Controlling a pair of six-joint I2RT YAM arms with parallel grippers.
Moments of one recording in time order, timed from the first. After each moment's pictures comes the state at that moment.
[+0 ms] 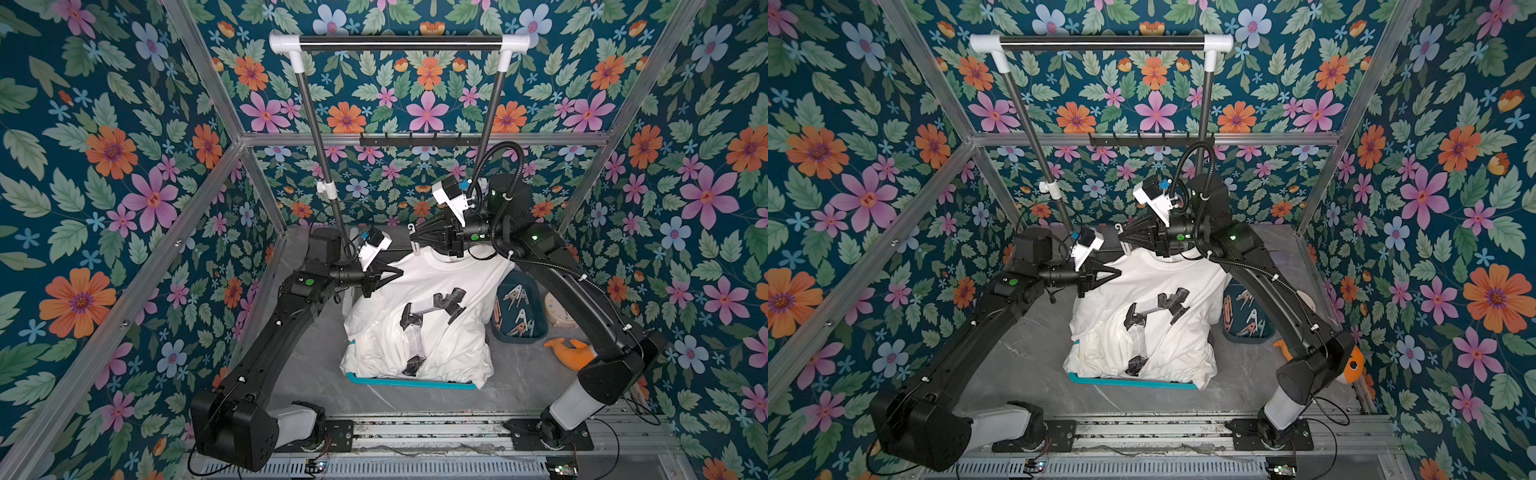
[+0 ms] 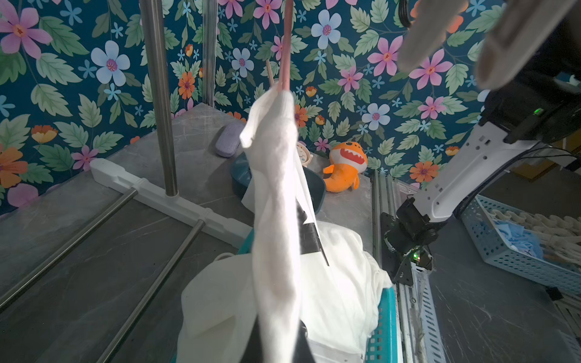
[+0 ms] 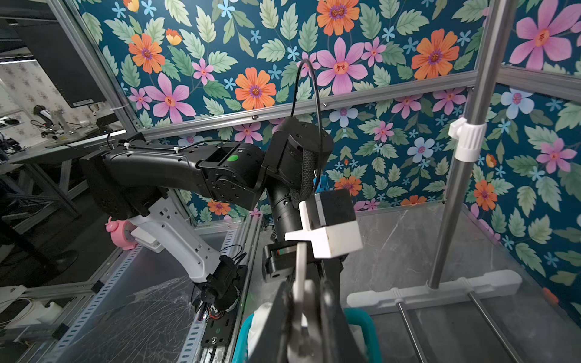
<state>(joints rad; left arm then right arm) -0.32 1.26 1.19 -0.41 0.98 0.19 0.55 1.66 1.89 -0.41 -1.03 -0.03</state>
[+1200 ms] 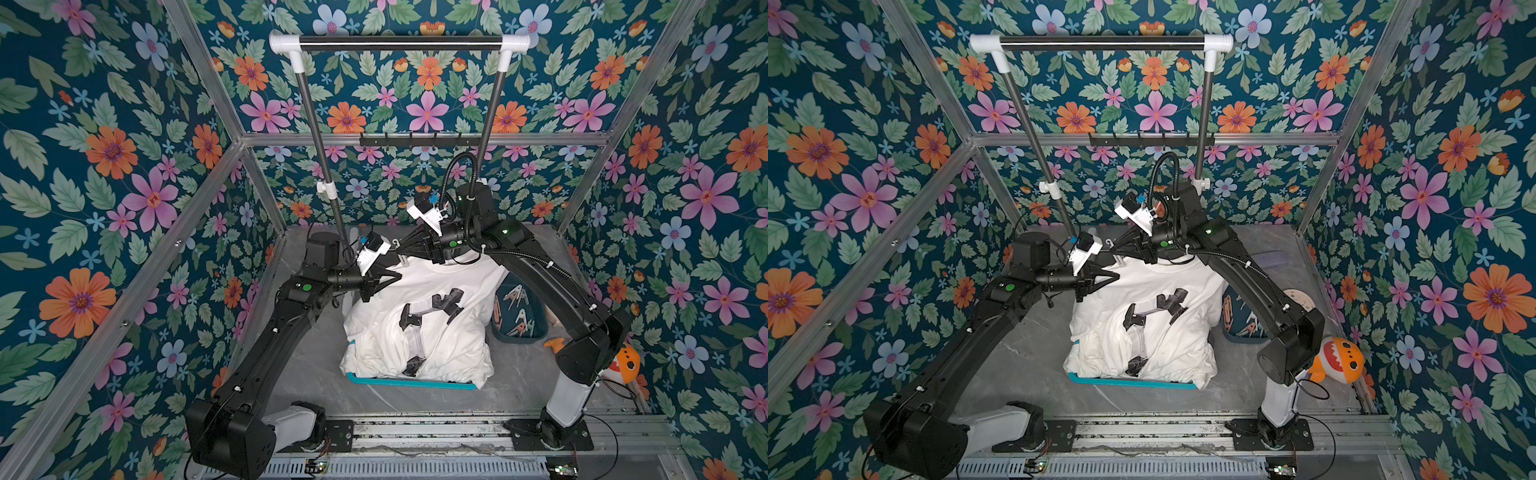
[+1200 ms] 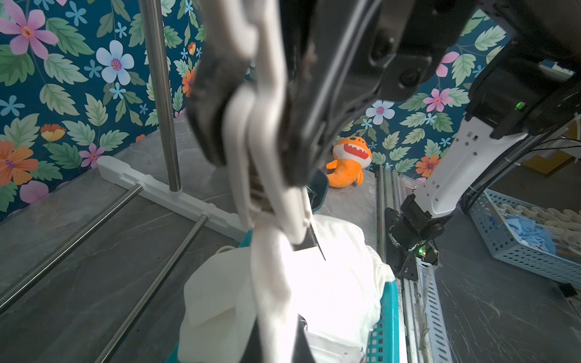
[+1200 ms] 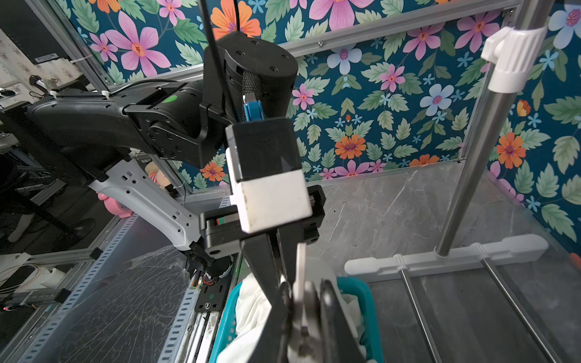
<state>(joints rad) -0.33 1.22 1.16 -0.42 0.95 0.21 0.59 1.80 1.97 -0.61 -0.98 -0.21</state>
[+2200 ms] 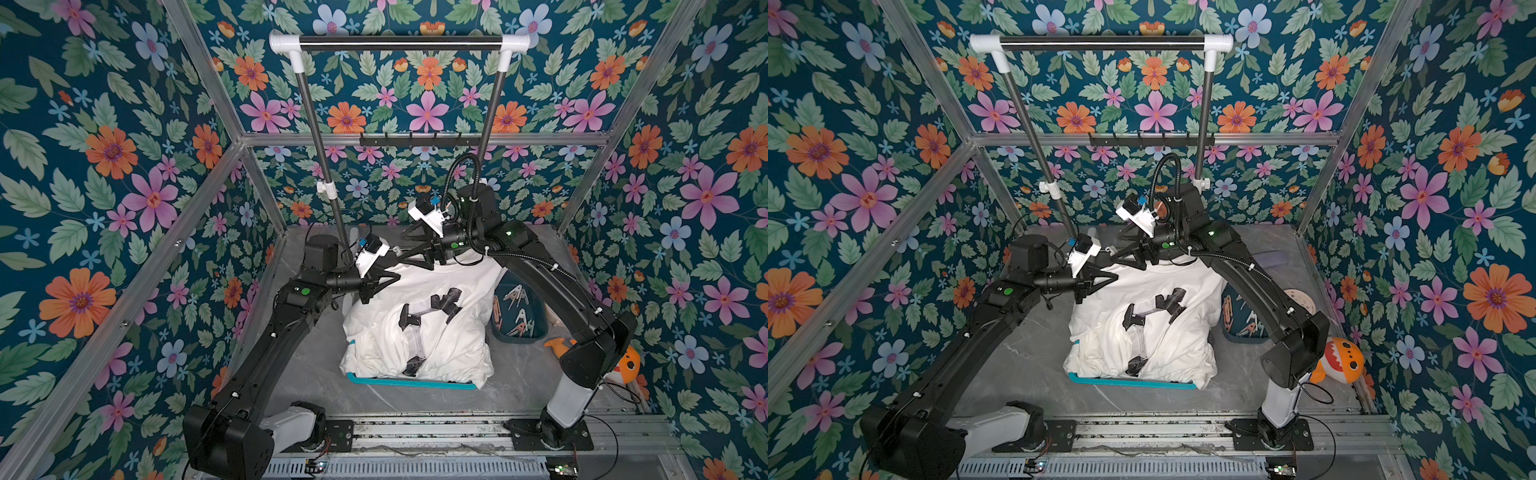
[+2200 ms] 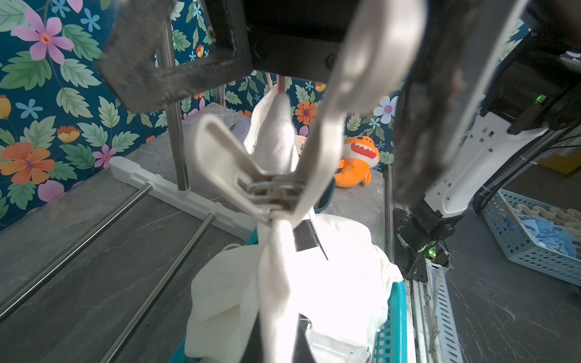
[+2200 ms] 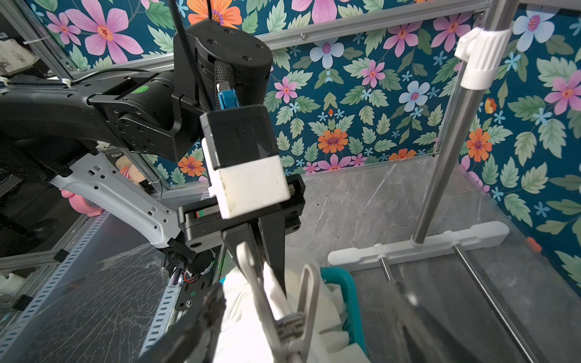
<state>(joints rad) -0.33 1.19 1.13 -0.40 0.92 0.21 0.59 1.76 1.95 -0.61 -0.90 -0.23</state>
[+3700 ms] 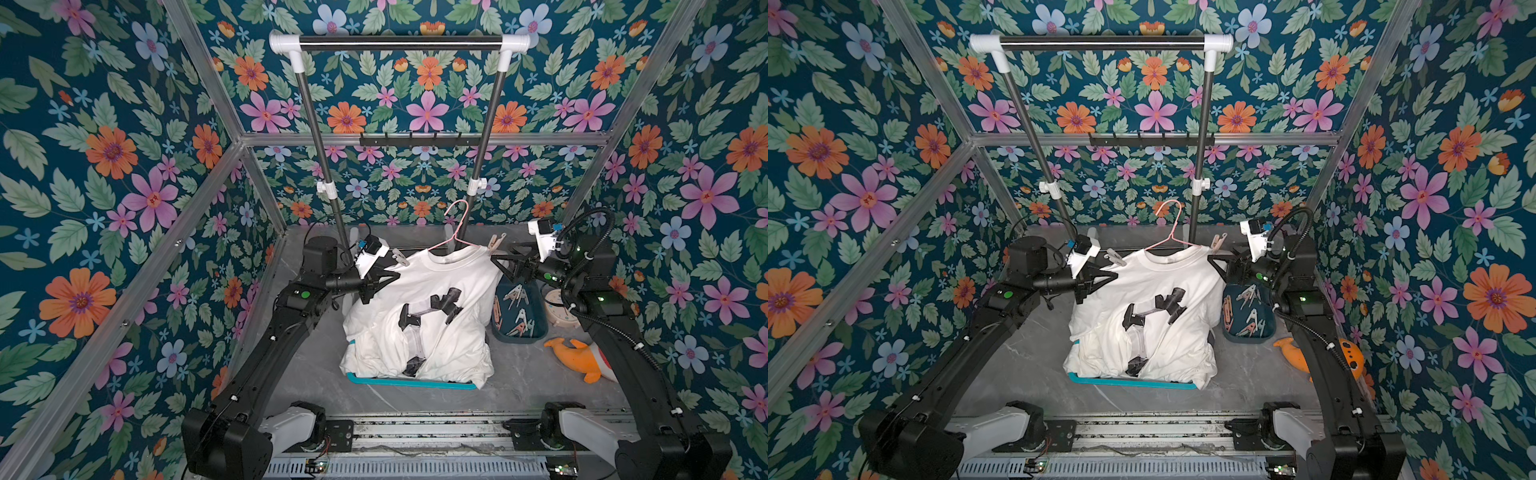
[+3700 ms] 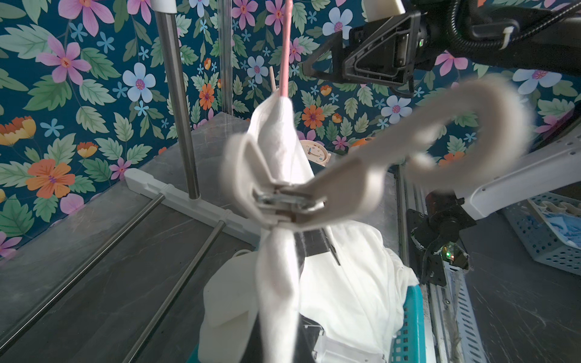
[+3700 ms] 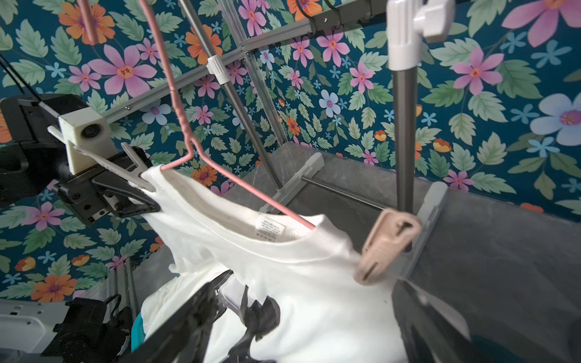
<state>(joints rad) -0.33 1.17 1.10 -0.34 0.90 0.22 -0.01 1.08 1.02 -0.17 -0.84 0.16</state>
